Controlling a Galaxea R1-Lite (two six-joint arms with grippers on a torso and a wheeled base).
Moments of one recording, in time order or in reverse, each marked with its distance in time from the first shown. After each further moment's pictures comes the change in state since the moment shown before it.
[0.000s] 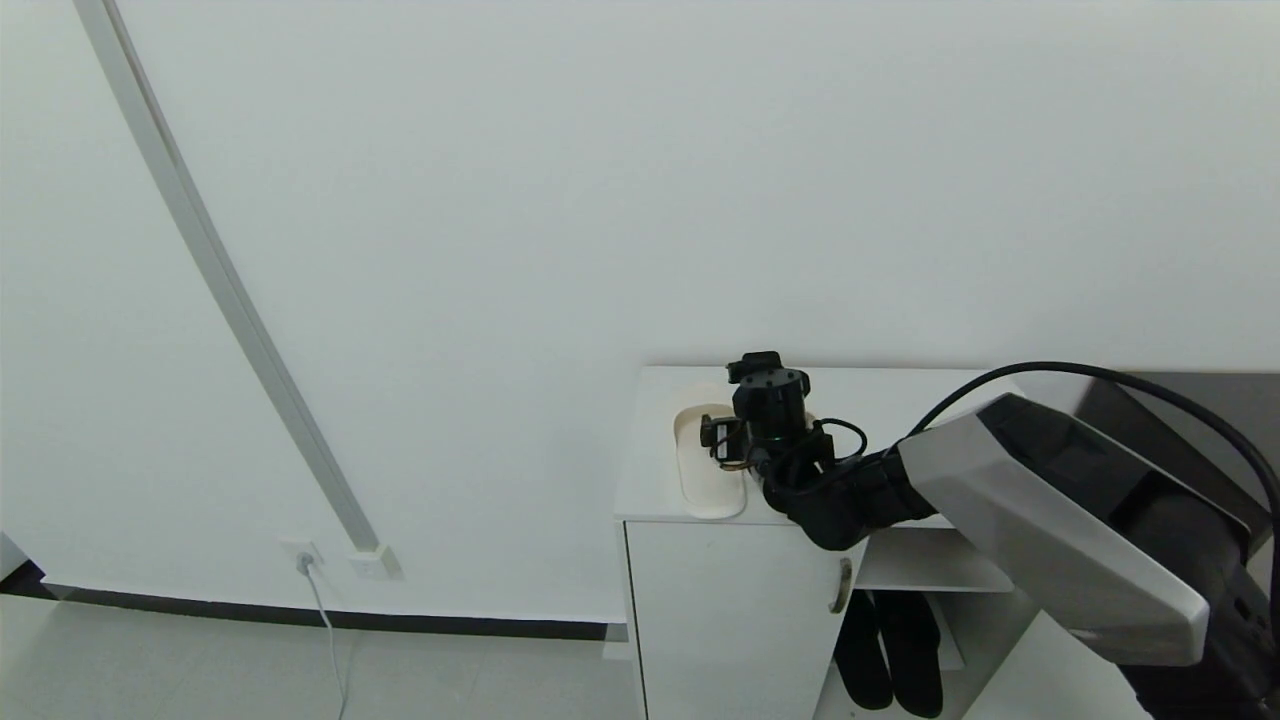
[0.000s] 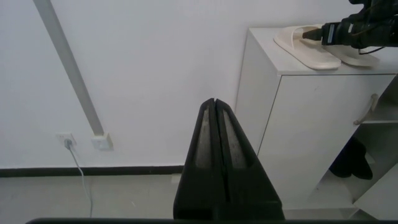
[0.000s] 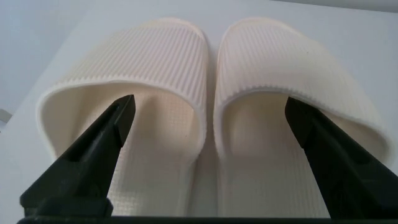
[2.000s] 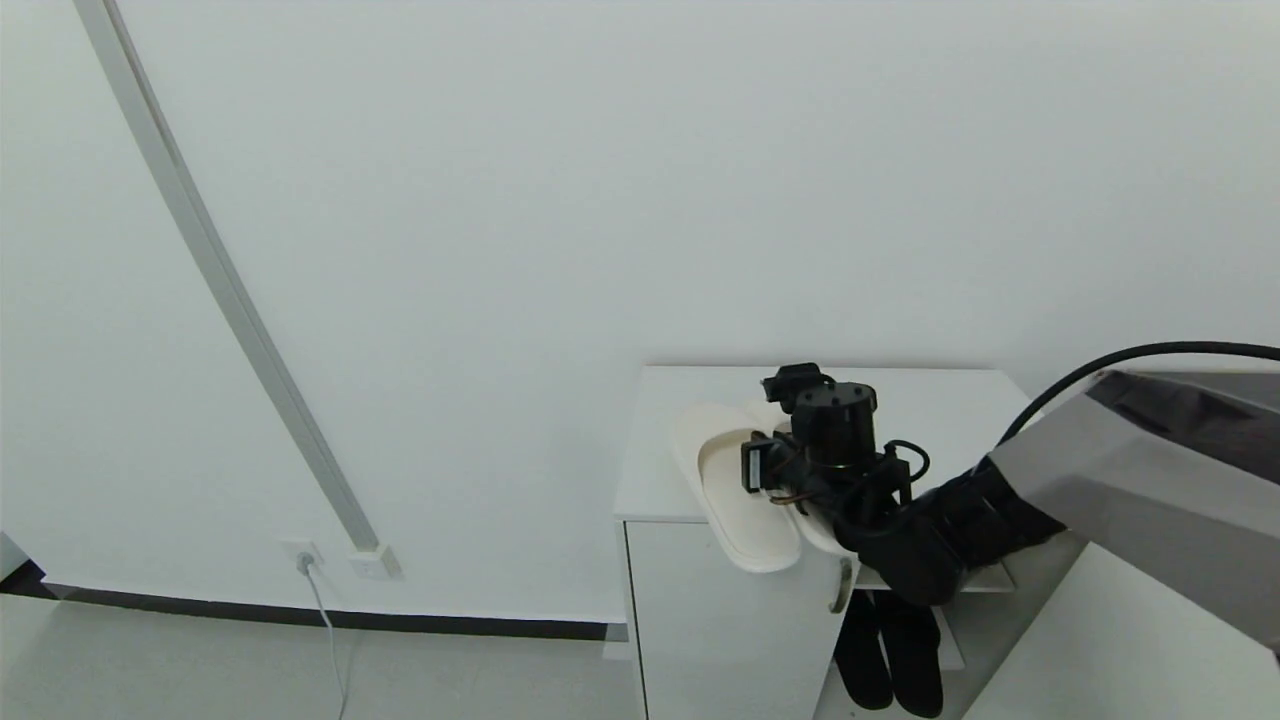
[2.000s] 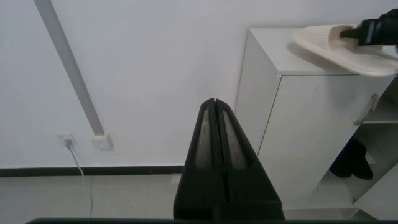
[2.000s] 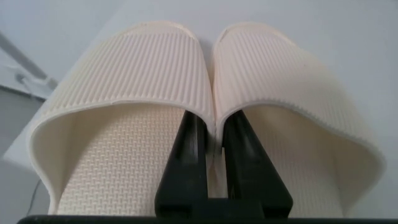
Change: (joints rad) left arm 0.000 0.000 0.000 0.000 0.001 0.000; right arm 0.012 -0.268 0.504 -0.231 0.151 -0.004
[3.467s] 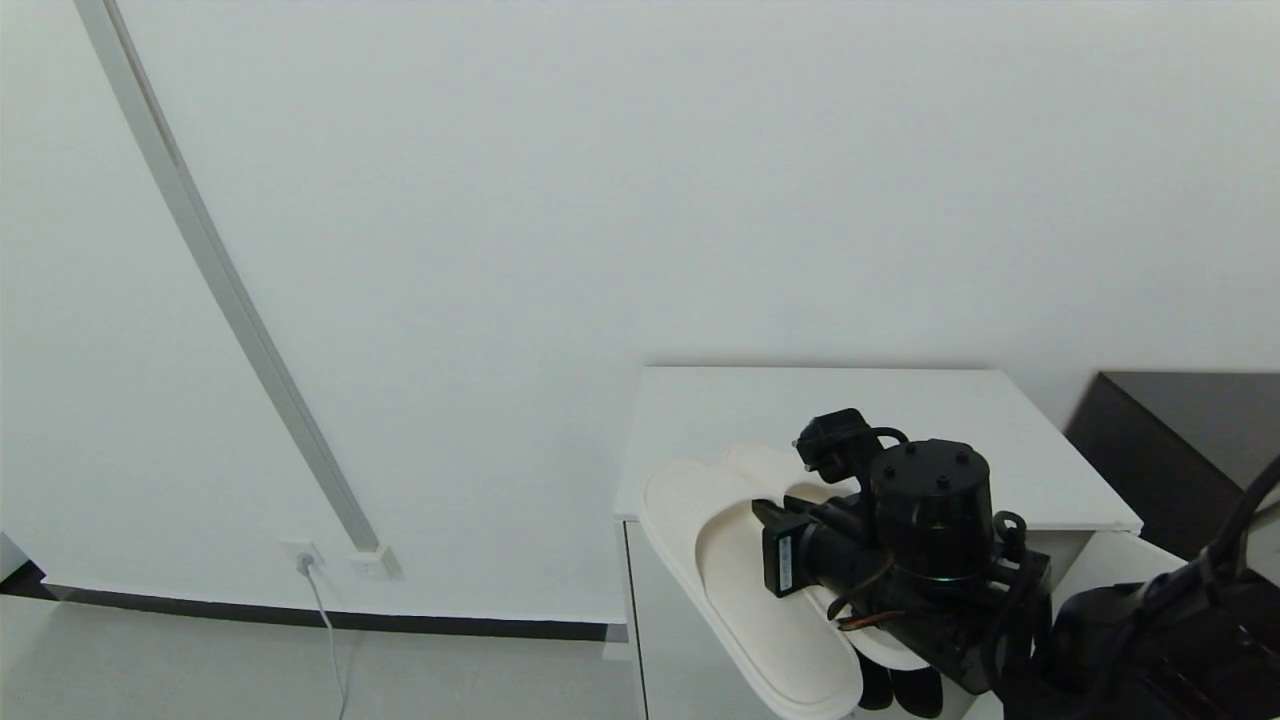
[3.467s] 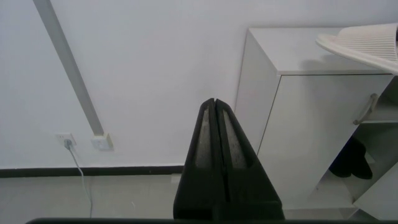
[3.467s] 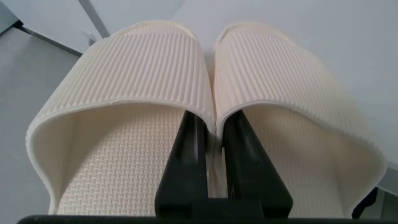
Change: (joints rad) left arm 0.000 0.000 0.000 0.000 -0.002 0.000; right arm 0.182 -0.324 0.452 -0.097 0.045 0.048
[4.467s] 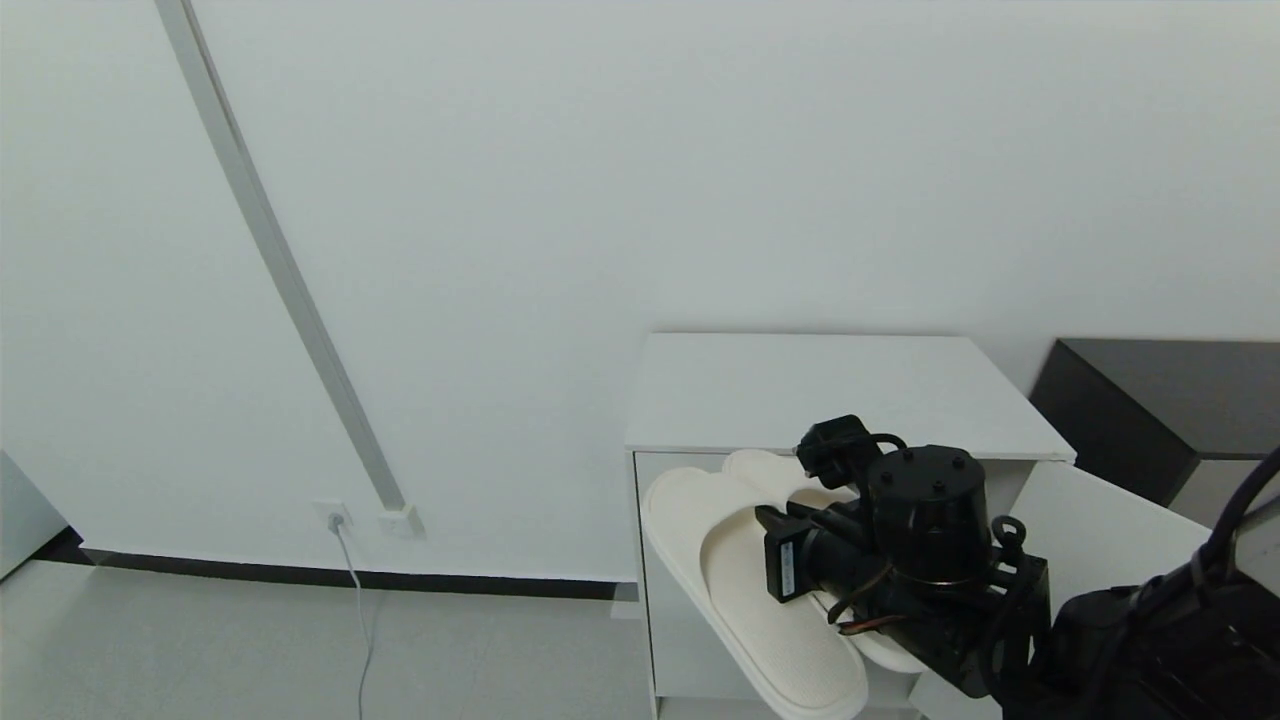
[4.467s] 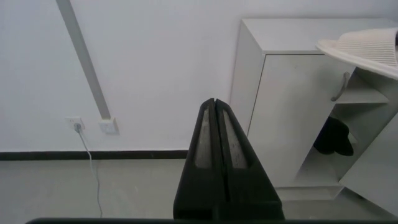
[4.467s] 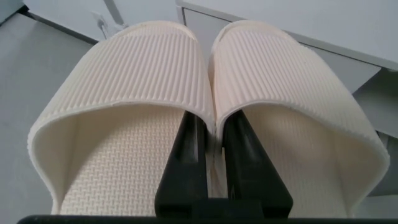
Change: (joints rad) left arm 0.000 0.000 0.000 0.000 0.000 0.000; right arm 0.001 0.005 0.011 -0.001 -0.001 -0.002
